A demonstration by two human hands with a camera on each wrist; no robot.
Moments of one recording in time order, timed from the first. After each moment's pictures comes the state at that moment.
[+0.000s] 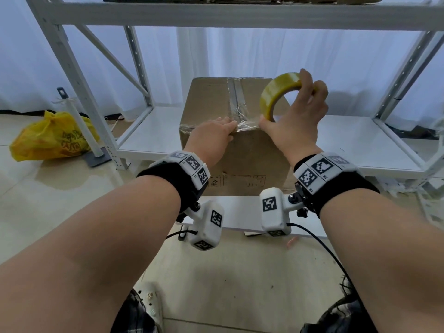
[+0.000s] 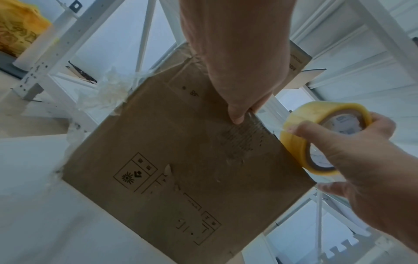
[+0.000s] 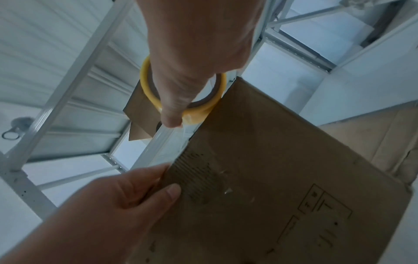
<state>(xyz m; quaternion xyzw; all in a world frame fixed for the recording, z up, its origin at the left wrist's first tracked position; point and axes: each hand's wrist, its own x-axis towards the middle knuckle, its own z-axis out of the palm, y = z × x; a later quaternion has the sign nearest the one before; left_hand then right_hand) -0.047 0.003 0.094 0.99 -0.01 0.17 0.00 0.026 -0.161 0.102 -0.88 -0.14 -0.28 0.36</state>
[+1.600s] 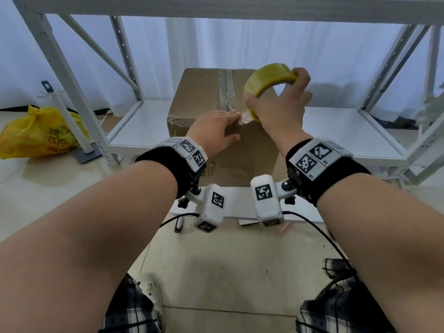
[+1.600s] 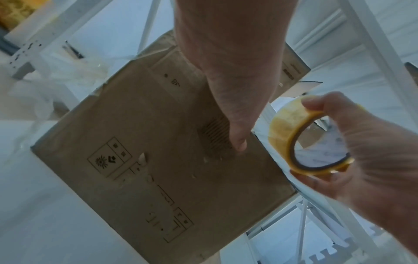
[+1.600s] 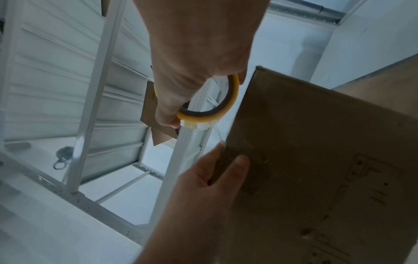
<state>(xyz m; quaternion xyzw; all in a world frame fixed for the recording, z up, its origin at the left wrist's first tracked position) -0.044 0.002 0.095 0.99 -0.06 0.13 0.08 -0.007 -0.145 0.129 -0.83 -0.06 -0.16 0.52</state>
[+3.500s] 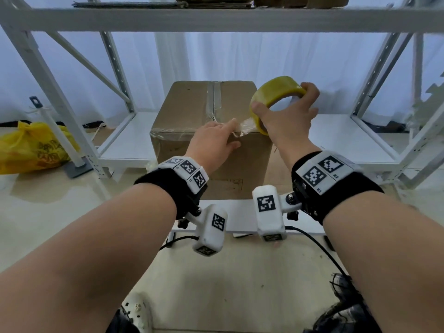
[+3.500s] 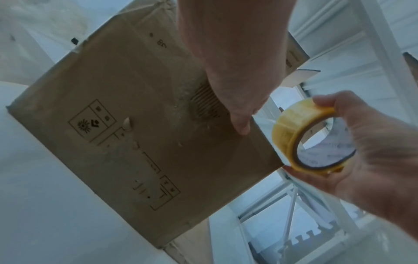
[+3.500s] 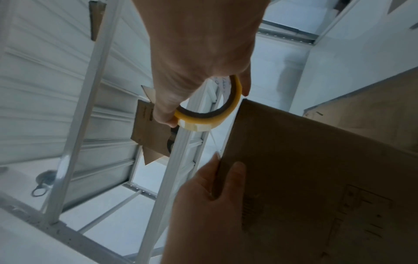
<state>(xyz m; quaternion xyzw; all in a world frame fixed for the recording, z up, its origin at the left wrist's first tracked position) -0.033 -0.031 0.088 0.98 -0.06 0.20 0.07 0.008 -0.180 0.126 -0.80 -0.01 -0.15 0.58</state>
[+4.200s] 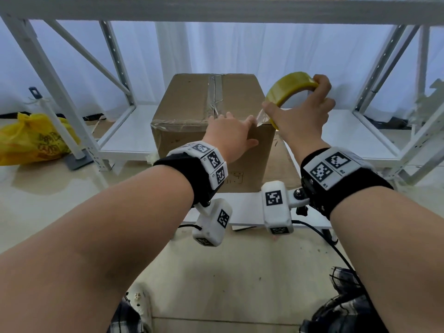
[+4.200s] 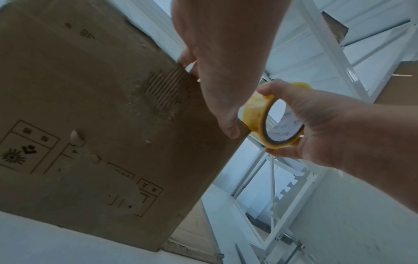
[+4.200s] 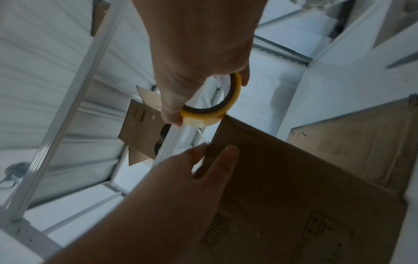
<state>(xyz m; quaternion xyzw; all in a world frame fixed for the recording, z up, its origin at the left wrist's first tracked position) -0.024 -0.065 0.097 0.99 -0.01 0.09 -0.07 0.017 -0.203 0.115 -0.83 -0.01 -0.20 0.53</state>
